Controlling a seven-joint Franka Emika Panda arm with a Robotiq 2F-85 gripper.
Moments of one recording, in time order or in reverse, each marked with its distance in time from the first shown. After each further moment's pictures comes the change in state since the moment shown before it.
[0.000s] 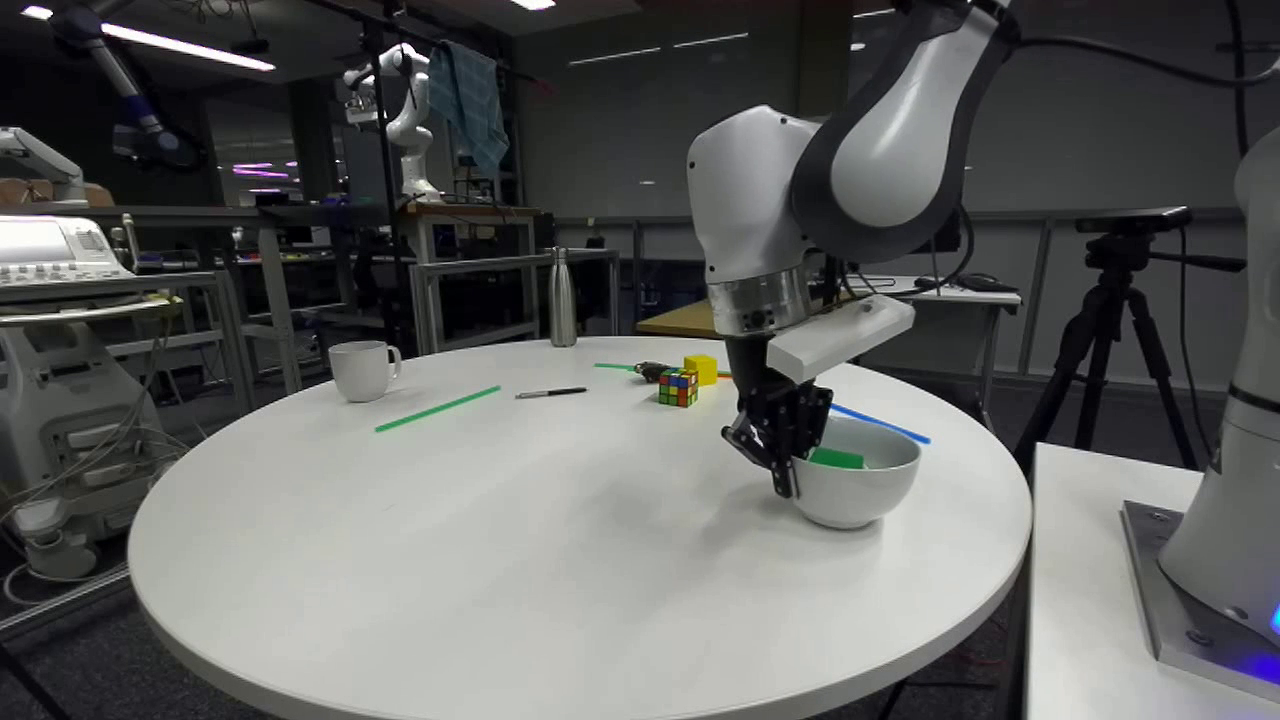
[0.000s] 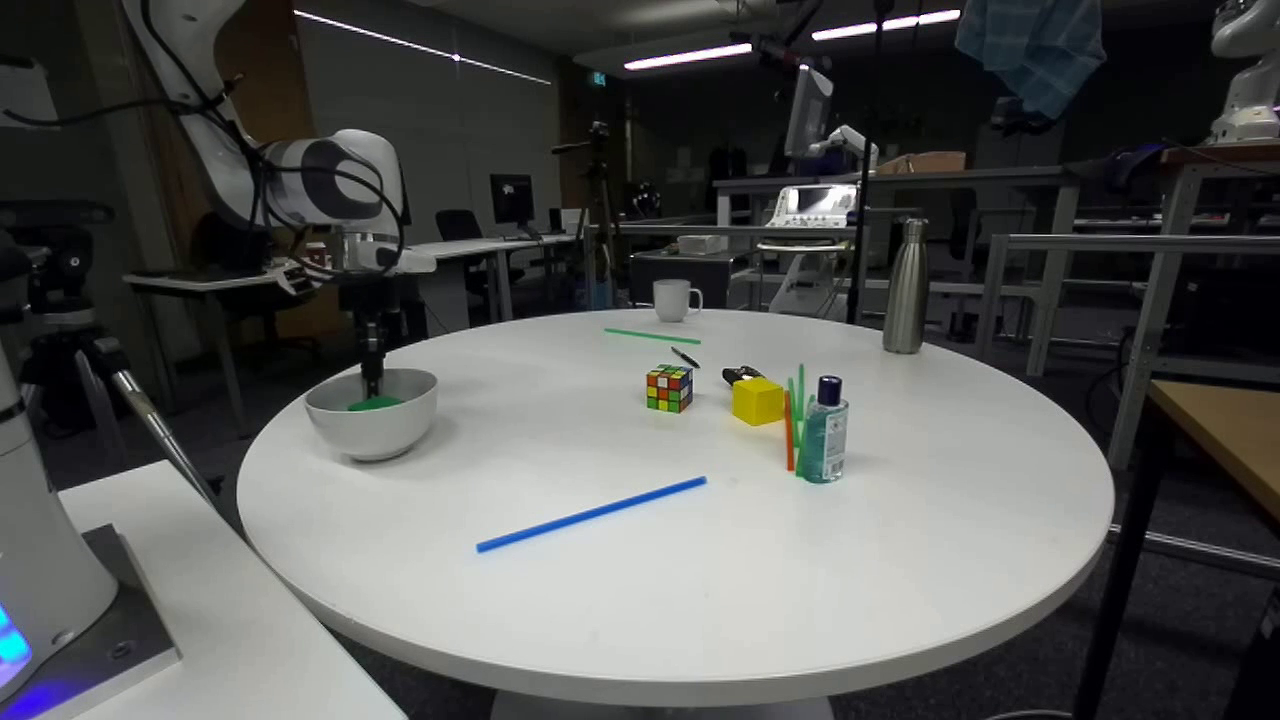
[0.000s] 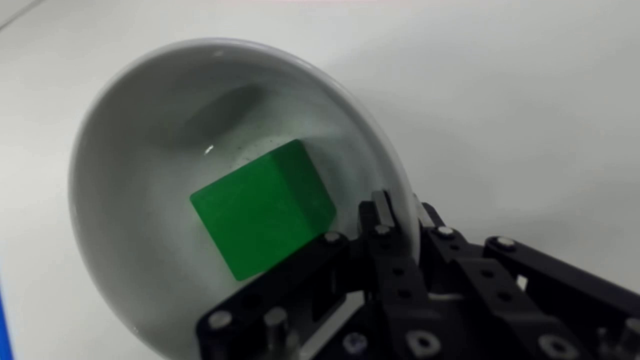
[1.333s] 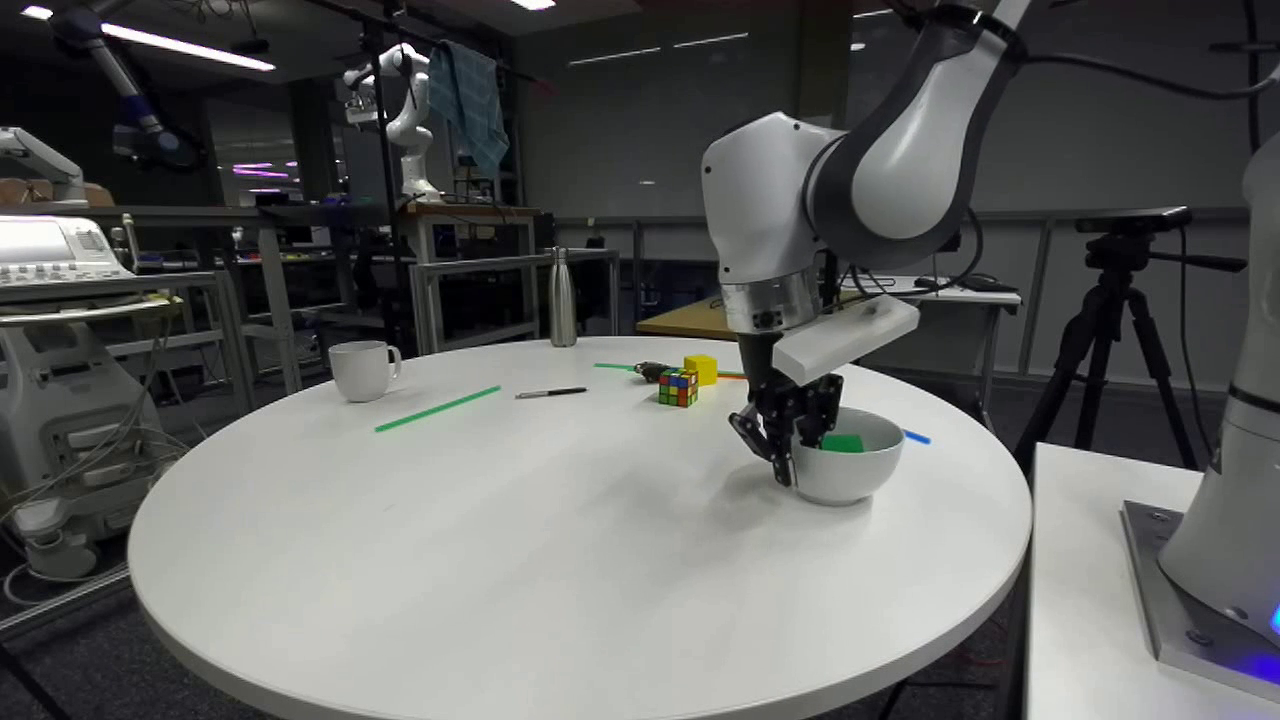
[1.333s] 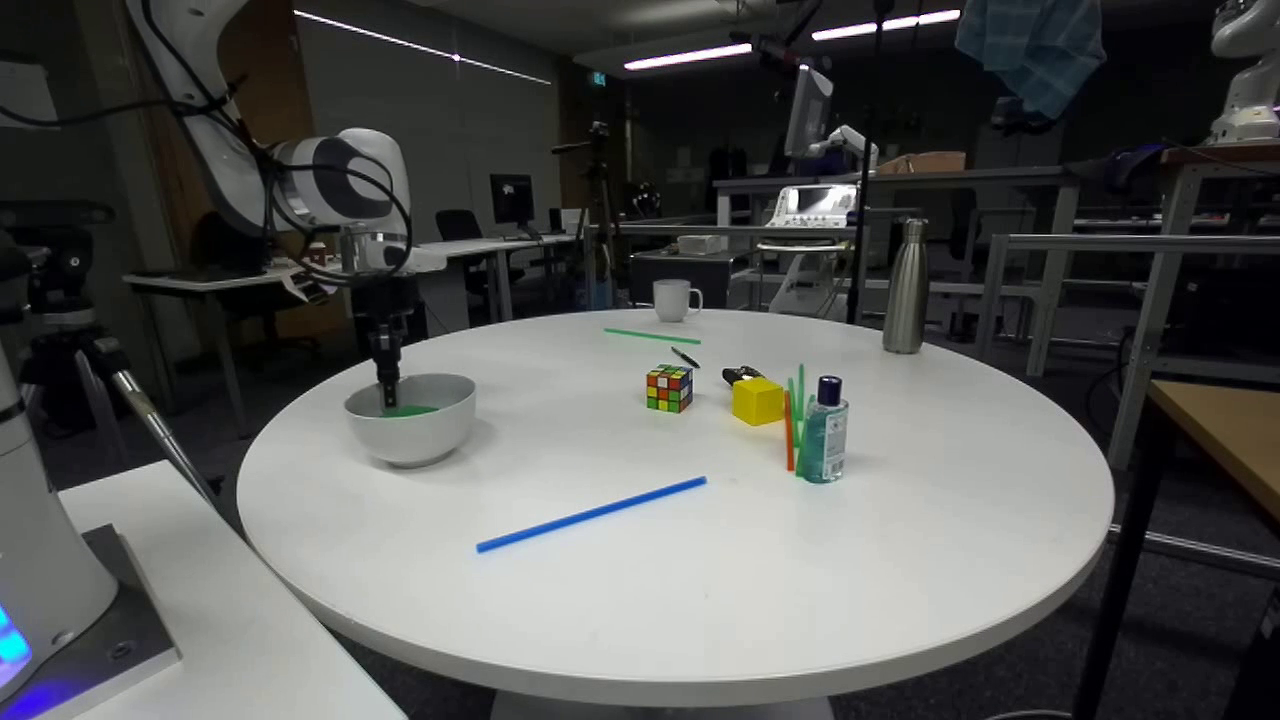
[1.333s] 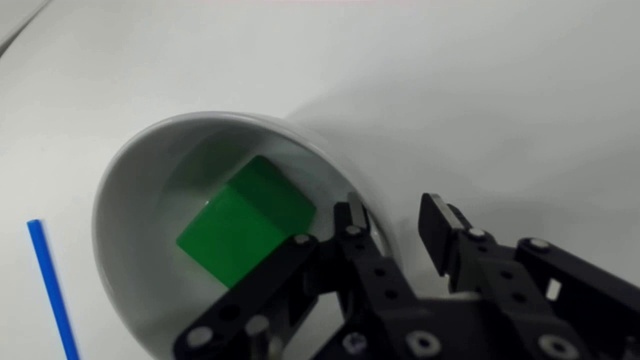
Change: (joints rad) arm -0.055 -0.012 -0.010 -0.028 -0.123 0.020 0.111
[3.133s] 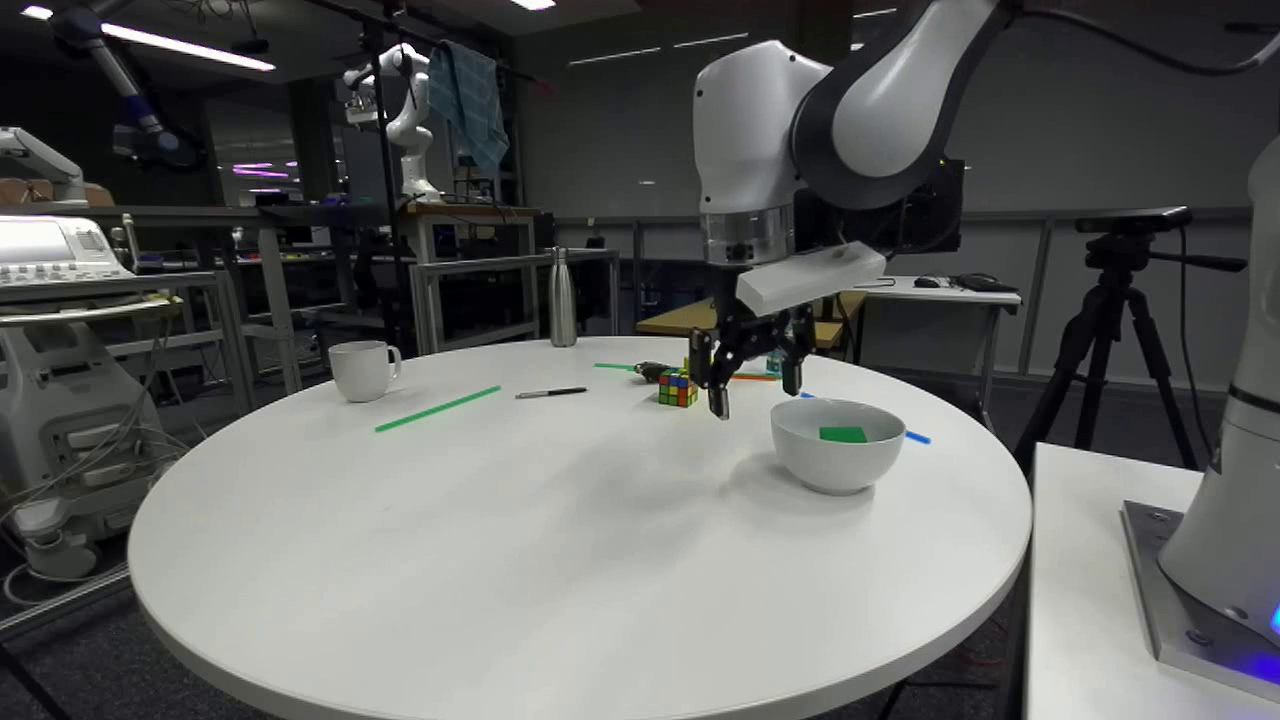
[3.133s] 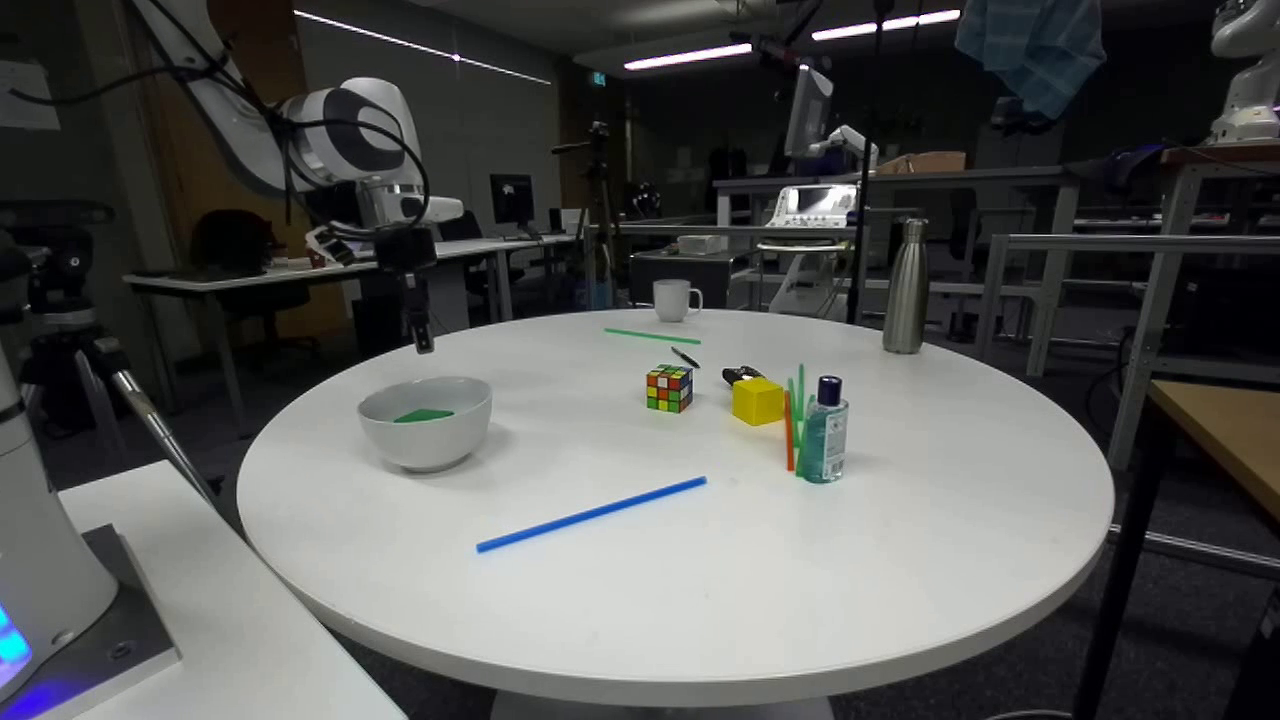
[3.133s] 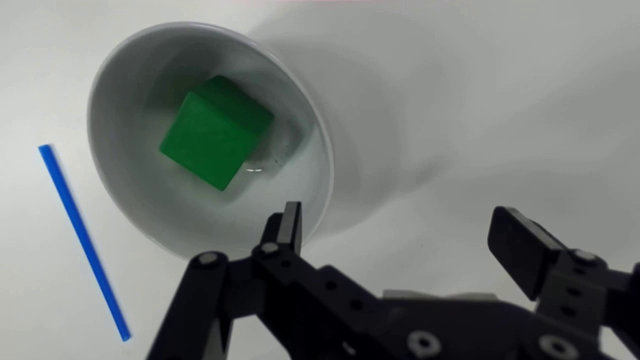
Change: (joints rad) arm -0.037 -0.100 0.000 0.054 -0.049 -0.024 0.036
